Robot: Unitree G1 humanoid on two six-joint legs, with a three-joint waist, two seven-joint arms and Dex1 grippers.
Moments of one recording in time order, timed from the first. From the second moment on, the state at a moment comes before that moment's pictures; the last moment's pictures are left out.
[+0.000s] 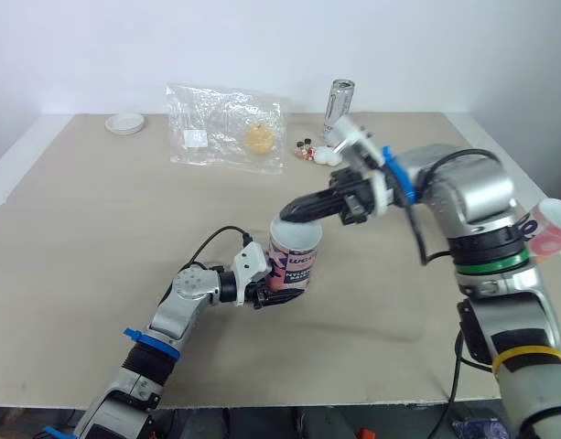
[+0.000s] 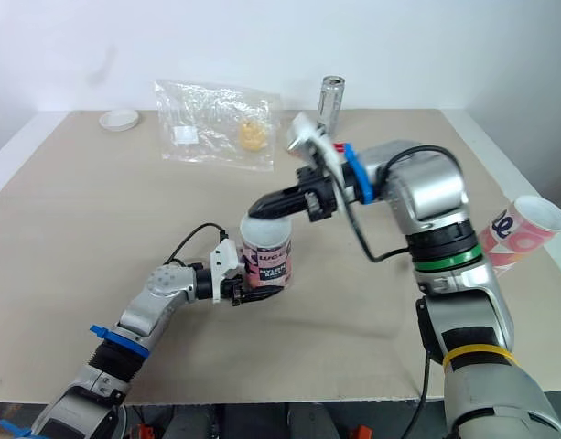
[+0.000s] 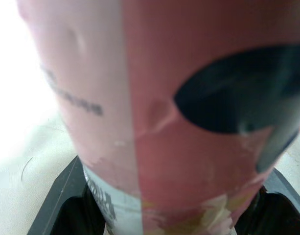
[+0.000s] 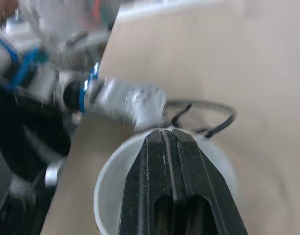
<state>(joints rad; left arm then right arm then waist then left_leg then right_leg) -0.43 0.26 -0.28 0.22 -0.17 0.05 -1.00 -1.03 -0.62 0.09 0.12 0.49 0.87 1.41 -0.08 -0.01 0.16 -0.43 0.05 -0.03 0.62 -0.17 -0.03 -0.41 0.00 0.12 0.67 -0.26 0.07</state>
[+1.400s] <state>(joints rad) -0.27 0.46 -0.15 -0.04 -0.30 0.05 -1.08 -0.37 -0.53 0.11 0.14 0.36 0.12 1.31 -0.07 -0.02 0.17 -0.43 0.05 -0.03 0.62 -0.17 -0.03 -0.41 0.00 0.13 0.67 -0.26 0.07</state>
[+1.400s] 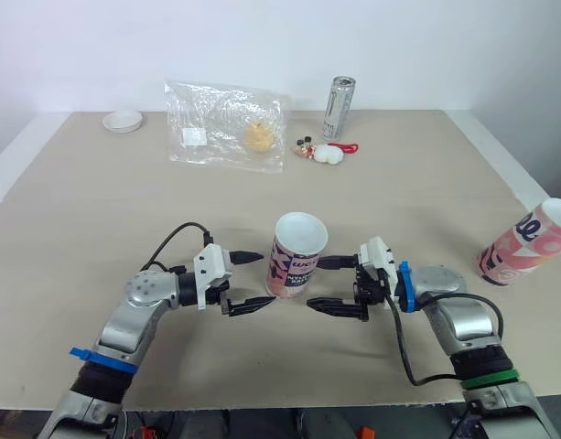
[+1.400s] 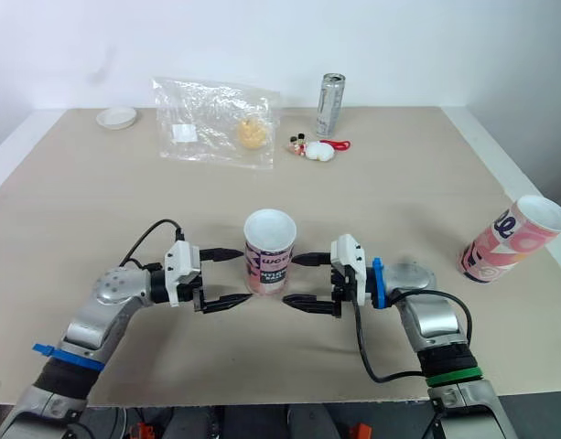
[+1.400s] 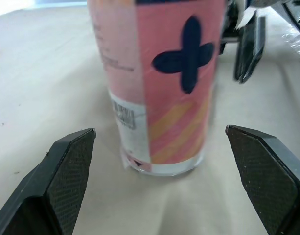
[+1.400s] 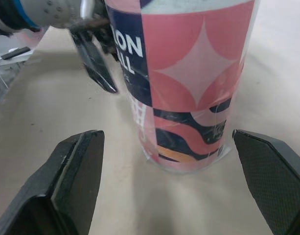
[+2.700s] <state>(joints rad) -0.17 0.56 -0.11 -0.15 -0.37 0.09 -1.08 -0.54 -0.33 0.23 0.47 0.23 -0.19 1.39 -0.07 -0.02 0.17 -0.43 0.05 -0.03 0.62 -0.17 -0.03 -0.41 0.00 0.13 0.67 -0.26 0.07</state>
